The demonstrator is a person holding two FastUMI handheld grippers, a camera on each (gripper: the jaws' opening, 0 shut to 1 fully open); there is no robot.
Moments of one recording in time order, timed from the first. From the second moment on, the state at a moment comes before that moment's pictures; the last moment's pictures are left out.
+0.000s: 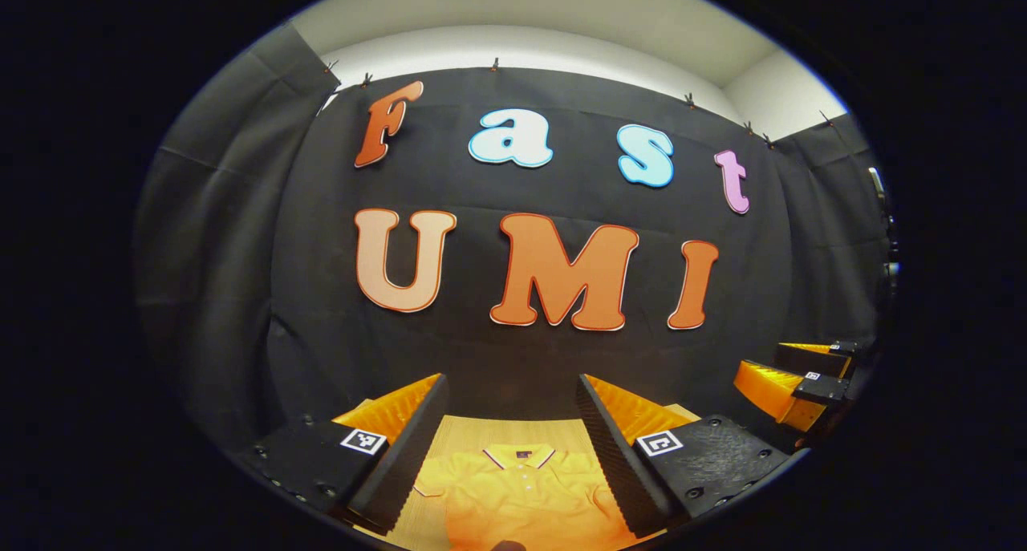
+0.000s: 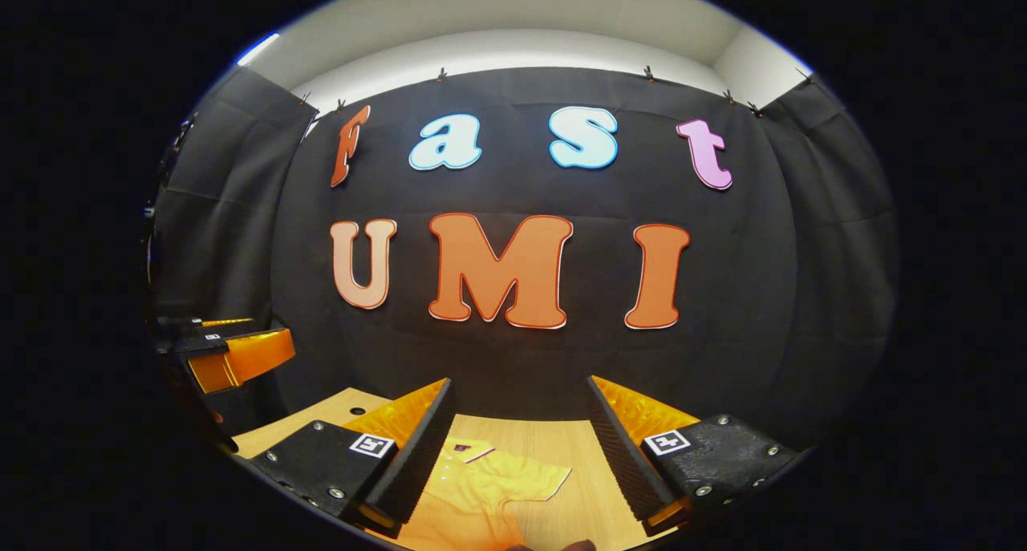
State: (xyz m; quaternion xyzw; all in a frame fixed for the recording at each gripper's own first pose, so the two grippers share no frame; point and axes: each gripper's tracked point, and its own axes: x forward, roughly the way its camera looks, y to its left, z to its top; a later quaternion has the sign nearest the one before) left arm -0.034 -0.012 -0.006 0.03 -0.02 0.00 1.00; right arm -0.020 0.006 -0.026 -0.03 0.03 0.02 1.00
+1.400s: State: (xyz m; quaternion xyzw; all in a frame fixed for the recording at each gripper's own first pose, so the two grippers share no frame) left arm -0.053 0.034 -0.036 0.08 -0.02 0.08 0.99; right arm 0.080 -0.061 -0.272 -0.01 0.31 -0.02 0.95
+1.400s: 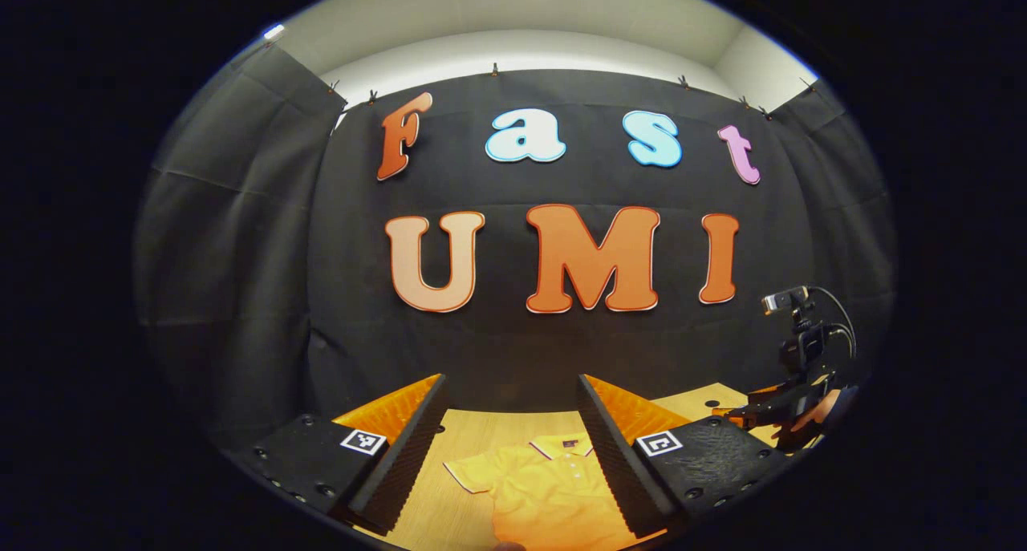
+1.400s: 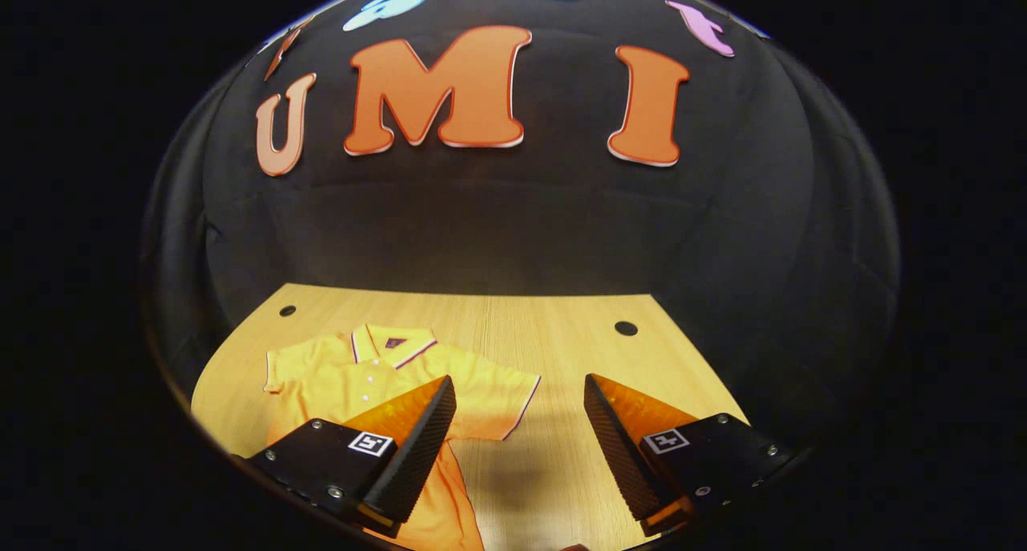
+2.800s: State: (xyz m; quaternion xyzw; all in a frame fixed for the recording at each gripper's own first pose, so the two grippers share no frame) left arm -0.075 0.078 -0.124 0.06 0.11 0.27 0.96; right arm 0.143 -0.061 -0.482 0.04 0.67 0.00 0.74
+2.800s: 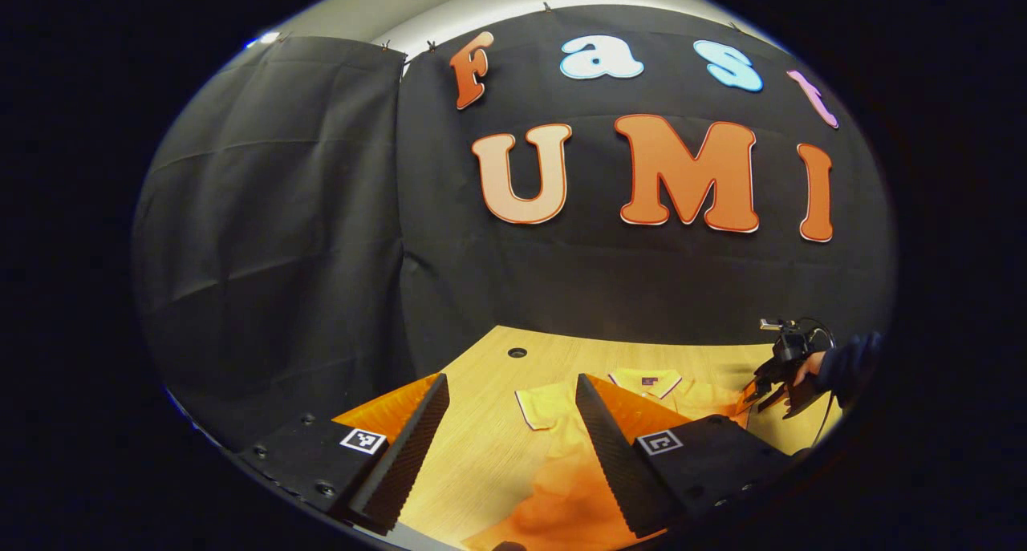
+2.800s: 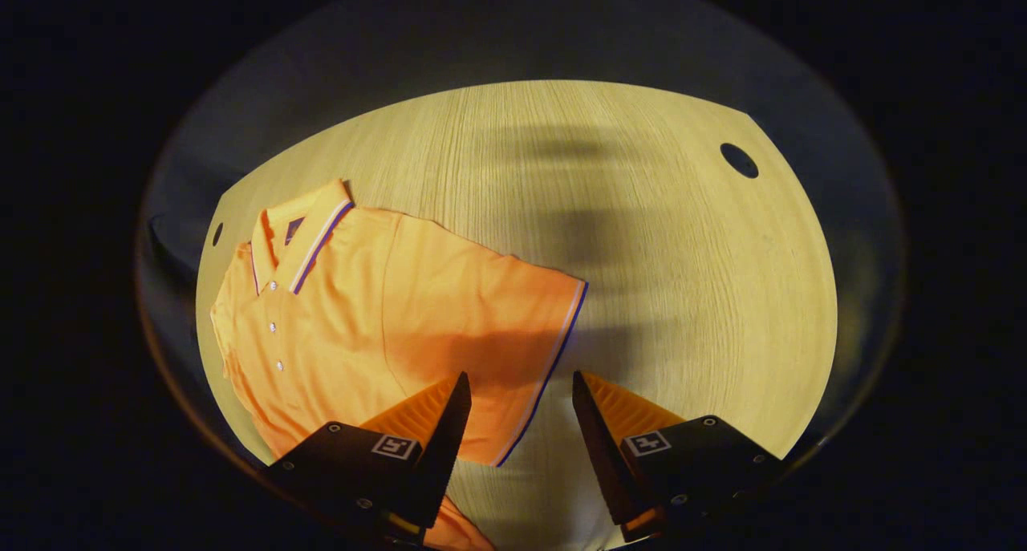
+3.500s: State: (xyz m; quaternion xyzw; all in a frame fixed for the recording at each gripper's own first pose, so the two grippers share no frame) left arm -0.070 0.077 -0.137 0.05 0.13 0.26 0.95; right arm 0.178 -0.010 -0.434 0.16 0.63 0.05 0.76
